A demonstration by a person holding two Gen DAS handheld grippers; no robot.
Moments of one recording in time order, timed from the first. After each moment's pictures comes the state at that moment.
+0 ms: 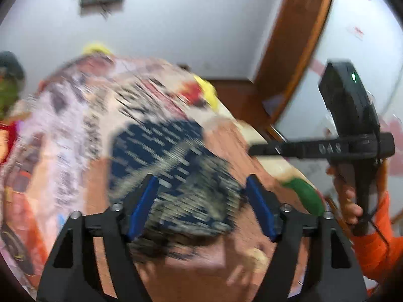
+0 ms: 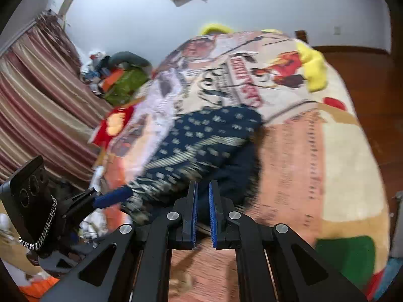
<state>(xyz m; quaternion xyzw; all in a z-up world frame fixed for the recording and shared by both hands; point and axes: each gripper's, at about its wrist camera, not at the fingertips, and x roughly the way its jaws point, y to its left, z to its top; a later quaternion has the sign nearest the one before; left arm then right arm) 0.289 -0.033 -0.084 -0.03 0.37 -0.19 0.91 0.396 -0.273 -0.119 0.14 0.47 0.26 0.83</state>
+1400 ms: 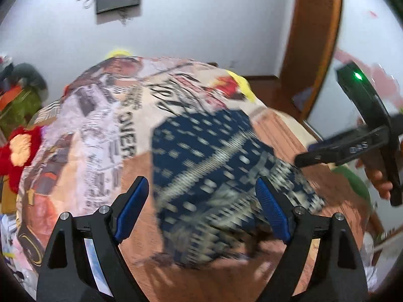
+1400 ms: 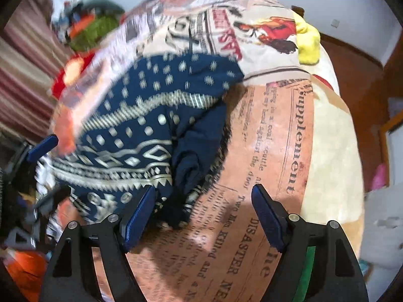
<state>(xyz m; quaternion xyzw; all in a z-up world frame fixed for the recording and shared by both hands) 0.309 -0.003 -0.128 0.02 0.38 -0.13 0.92 0.432 -0.259 -0.179 0.01 0.57 0.19 0.80</state>
